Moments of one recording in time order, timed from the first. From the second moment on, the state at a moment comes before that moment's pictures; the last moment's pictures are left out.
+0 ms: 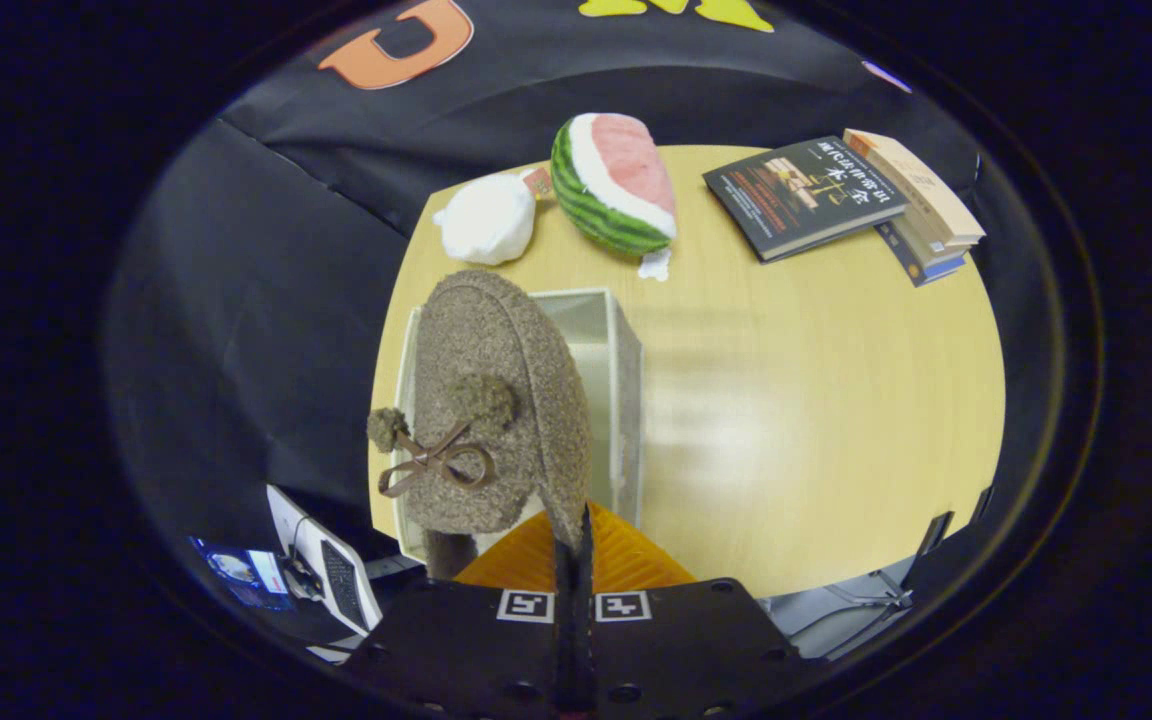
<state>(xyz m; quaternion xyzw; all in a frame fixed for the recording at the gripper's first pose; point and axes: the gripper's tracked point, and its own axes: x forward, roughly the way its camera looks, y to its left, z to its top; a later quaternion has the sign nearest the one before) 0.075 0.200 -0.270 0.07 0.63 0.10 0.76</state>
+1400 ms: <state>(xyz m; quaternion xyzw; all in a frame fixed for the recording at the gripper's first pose) 0.080 0.214 -0.307 0.00 0.55 0.01 0.84</state>
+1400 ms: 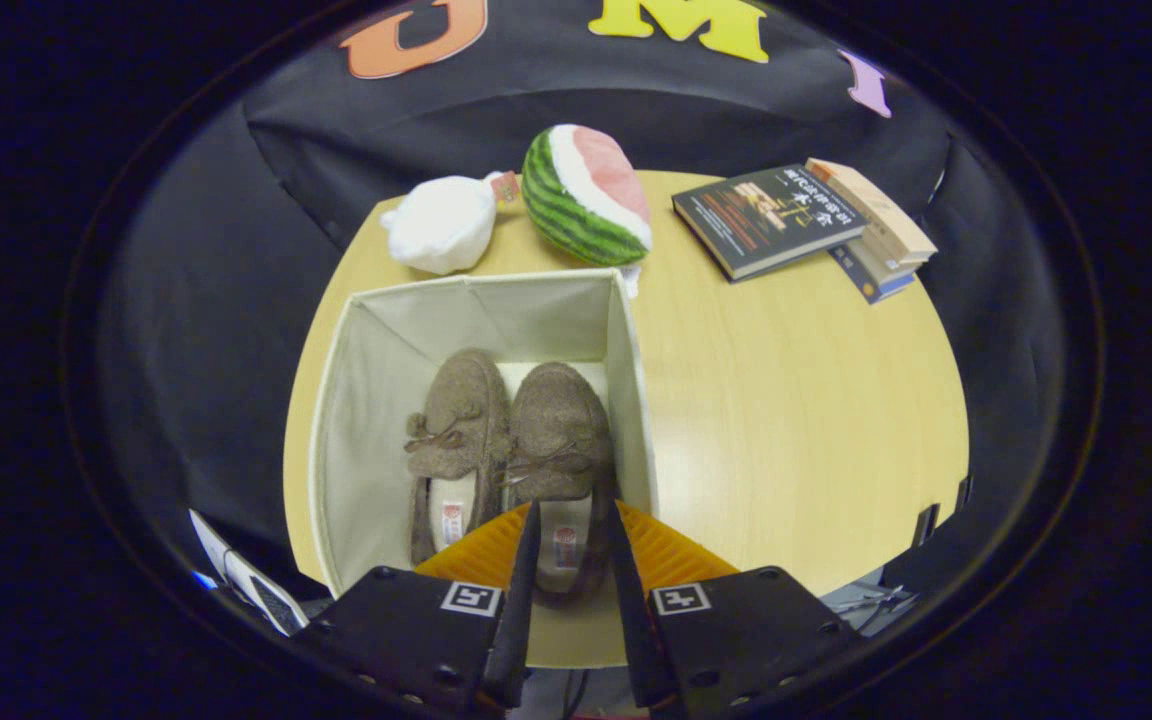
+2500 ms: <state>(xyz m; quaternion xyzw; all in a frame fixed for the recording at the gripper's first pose) 0.002 -0.011 -0.030 0.01 0.20 -0.01 0.98</state>
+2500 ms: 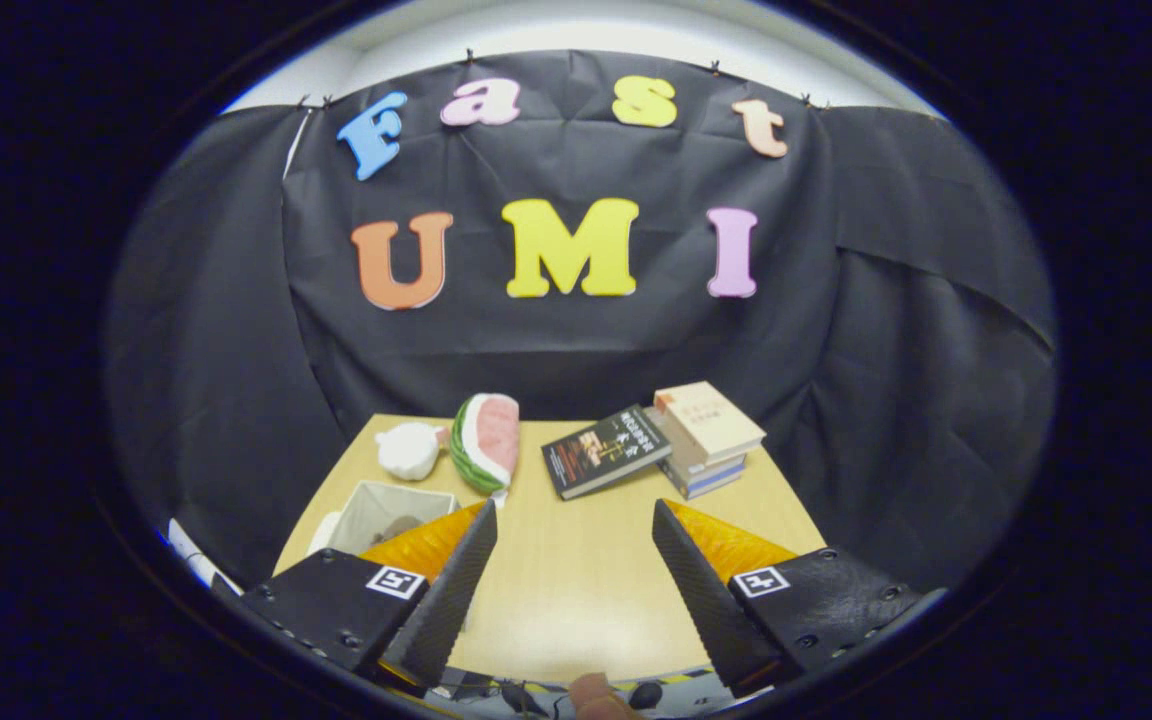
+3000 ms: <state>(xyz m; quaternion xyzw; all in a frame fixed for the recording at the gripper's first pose) -0.014 0.019 0.035 0.01 0.06 0.03 1.00</state>
